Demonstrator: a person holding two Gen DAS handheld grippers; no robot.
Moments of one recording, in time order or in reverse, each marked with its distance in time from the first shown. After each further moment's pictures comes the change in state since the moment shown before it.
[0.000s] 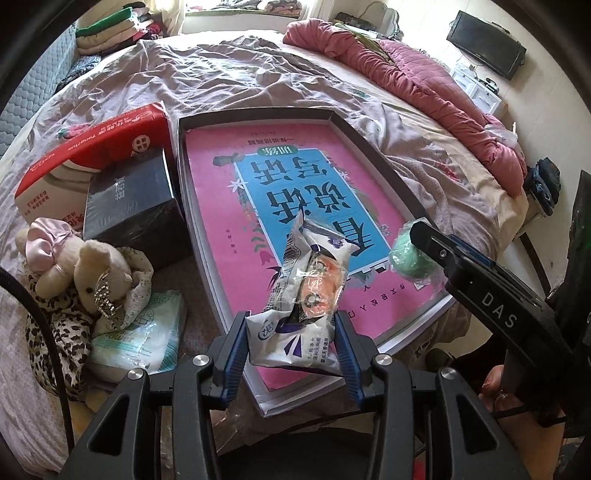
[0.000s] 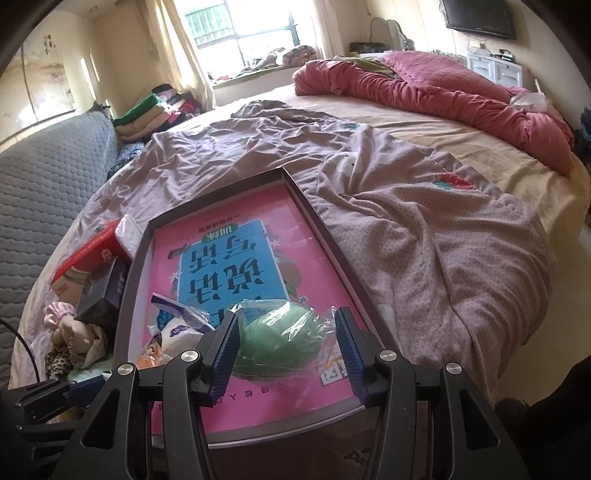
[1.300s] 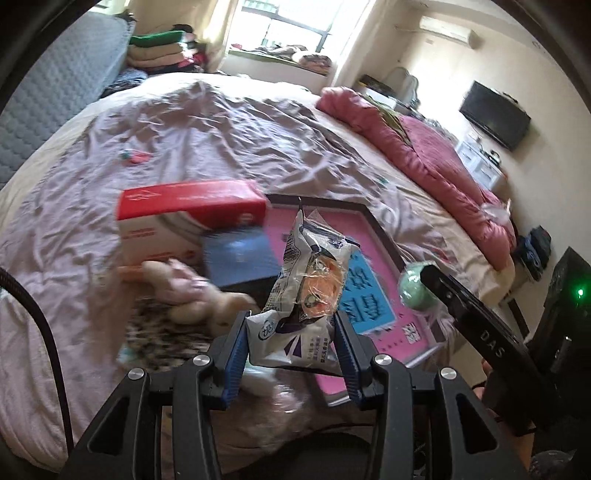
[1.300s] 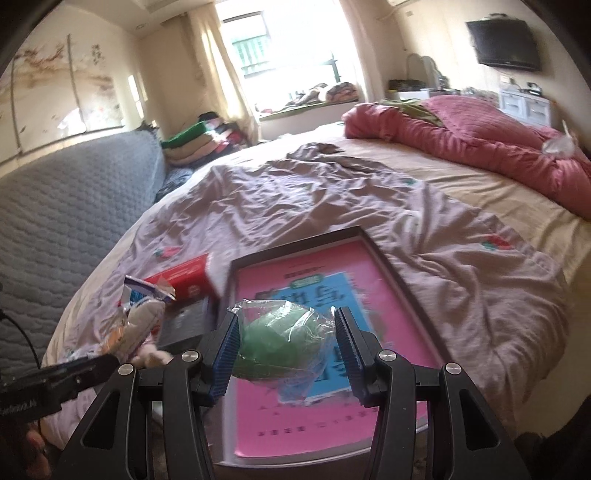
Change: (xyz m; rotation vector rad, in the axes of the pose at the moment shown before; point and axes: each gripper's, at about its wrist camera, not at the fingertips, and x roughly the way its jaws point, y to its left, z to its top) left arm -0.098 0.072 0.003 -0.131 -0.224 -0.047; right arm -0.052 0.061 0.020 -0.054 -0.156 0.132
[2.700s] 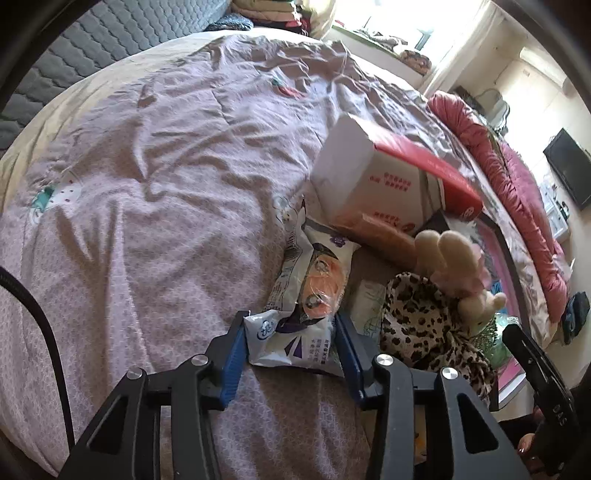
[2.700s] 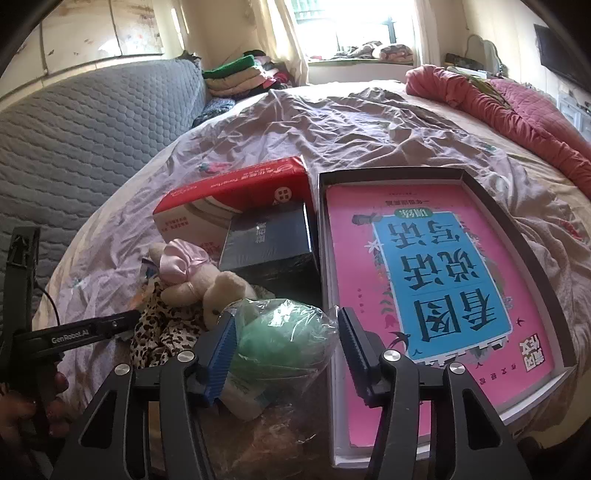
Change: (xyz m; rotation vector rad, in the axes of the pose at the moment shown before) left arm 0.026 0.197 -0.030 -0.288 0.078 0.179; right arm 0.073 0.111 -0.058 -0.180 0.218 0.102
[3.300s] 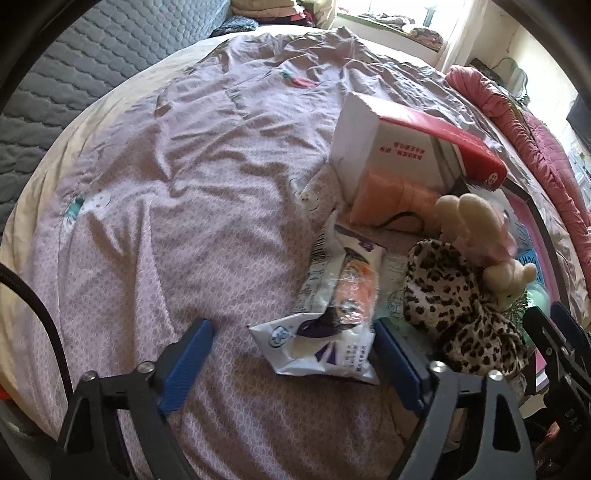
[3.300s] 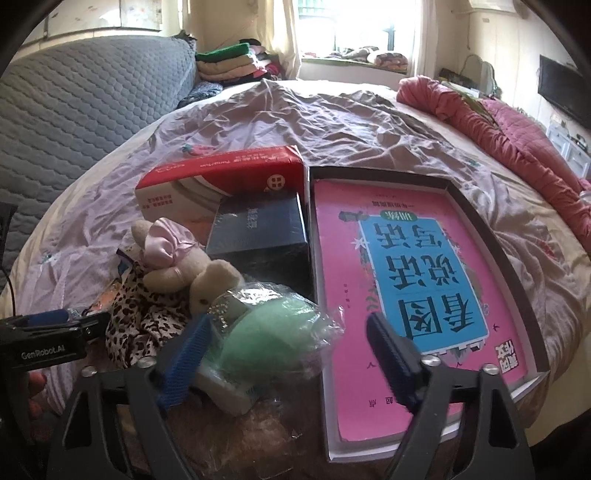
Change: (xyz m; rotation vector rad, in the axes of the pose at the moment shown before) left arm 0.000 -0.018 -0.012 0.084 0.033 0.187; right arm 0.010 0.023 -0.005 -0.102 0.033 -0.144
